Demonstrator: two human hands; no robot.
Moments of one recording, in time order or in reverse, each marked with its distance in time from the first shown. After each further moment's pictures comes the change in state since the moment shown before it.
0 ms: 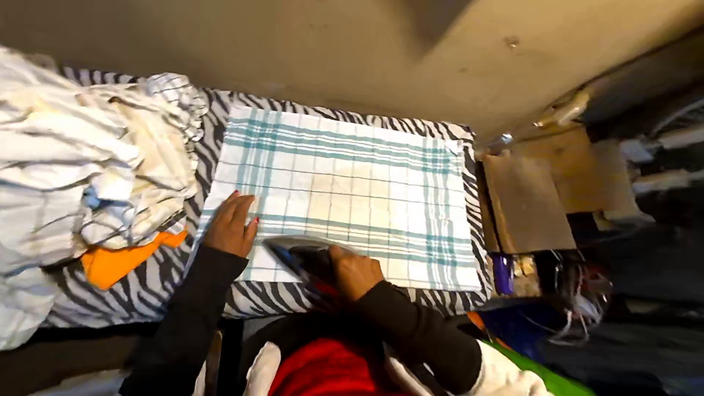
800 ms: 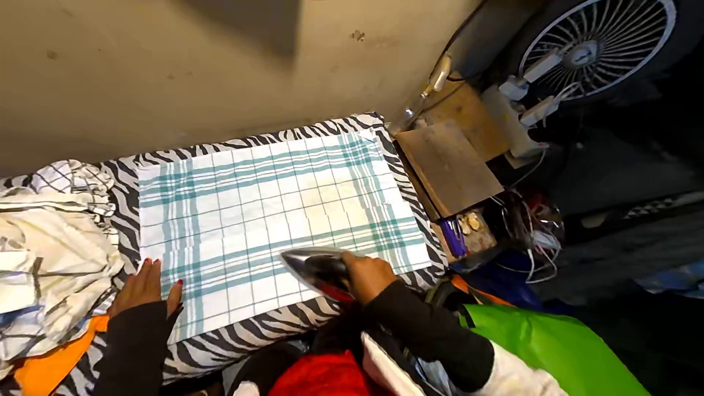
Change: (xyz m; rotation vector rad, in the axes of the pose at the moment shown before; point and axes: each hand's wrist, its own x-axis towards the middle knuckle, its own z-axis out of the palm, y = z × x) left_hand -0.013 -0.037 -0.011 0.309 -0.157 -0.129; right_hand -0.038 0.119 -0.011 0.199 -0.015 0.187
